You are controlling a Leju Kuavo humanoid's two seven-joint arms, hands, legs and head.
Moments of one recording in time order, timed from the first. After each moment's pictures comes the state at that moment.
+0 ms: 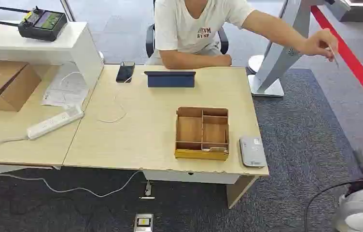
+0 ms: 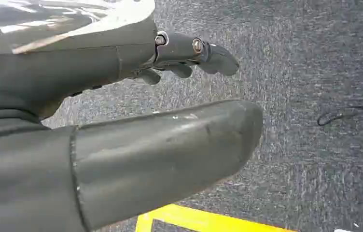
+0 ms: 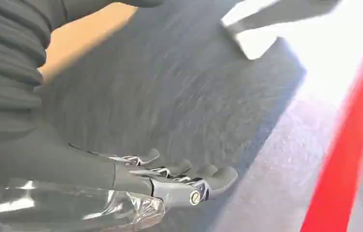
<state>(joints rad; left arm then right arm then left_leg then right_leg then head) -0.18 -0.06 0.84 -0.17 -1.03 0.34 -0.06 -0.70 -0.35 -1.25 -0.32 0.33 -0.15 -0.25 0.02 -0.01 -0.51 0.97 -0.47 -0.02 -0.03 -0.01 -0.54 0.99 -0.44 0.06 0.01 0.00</state>
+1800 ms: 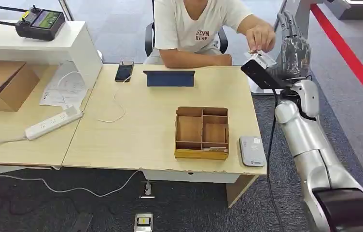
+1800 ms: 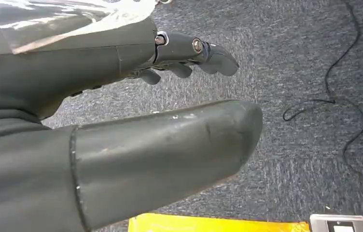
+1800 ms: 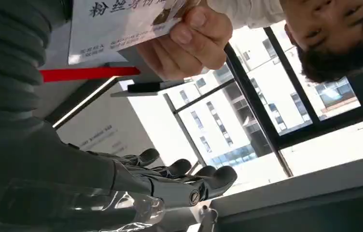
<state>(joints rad) -0.24 -0.06 0.82 -0.17 -1.14 0.30 -0.03 -0.89 -0.22 0.25 -0.74 0.79 -0.48 -0.30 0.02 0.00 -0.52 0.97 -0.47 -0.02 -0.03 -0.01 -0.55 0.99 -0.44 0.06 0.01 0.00</state>
